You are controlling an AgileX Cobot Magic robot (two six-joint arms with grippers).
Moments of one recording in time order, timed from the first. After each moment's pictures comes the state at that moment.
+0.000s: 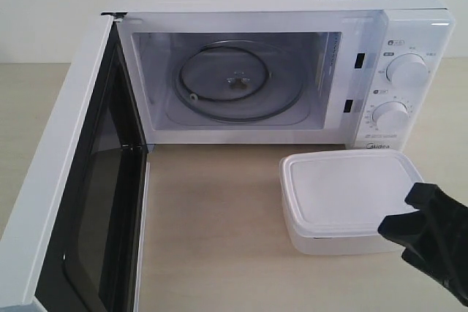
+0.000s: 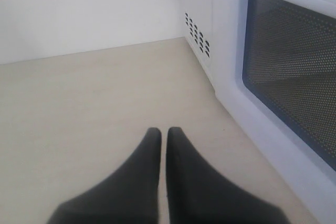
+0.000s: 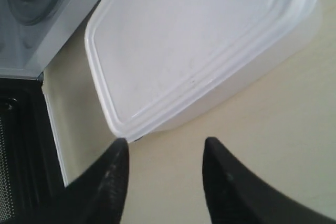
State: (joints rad) left arm -0.14 0.00 0.00 0.02 0.31 0.09; right arm 0.38 0.92 -0.16 1.51 0.15 -0.48
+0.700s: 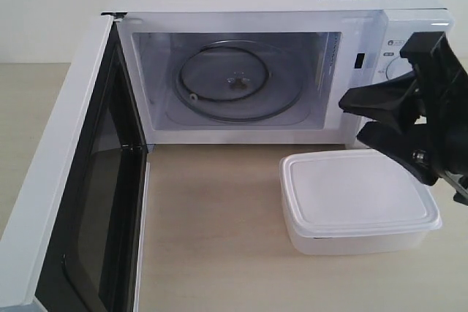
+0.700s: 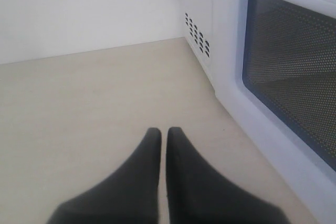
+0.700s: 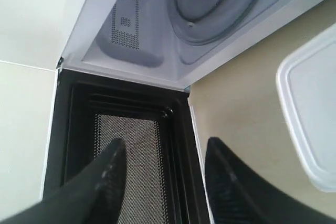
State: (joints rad) left arm -0.14 0.00 0.00 0.02 0.31 0.09; right arm 0.38 0.92 -0.46 1.57 0.30 -0.49
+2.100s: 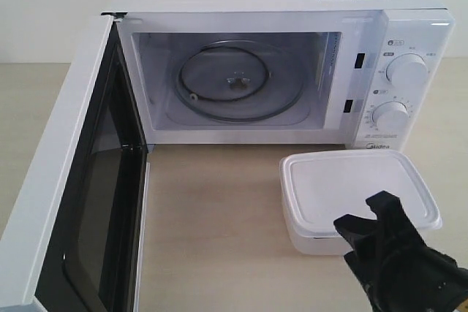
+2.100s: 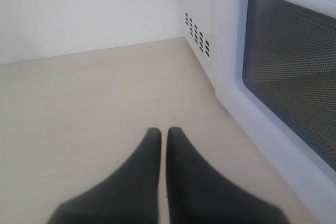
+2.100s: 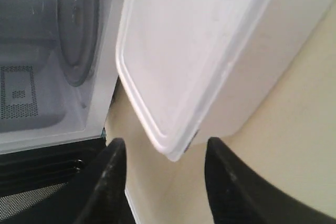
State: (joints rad) left arm -0.14 0.00 0.00 0.02 0.31 0.09; right arm 1.19 1.44 -0.10 0.94 -0.88 1.17
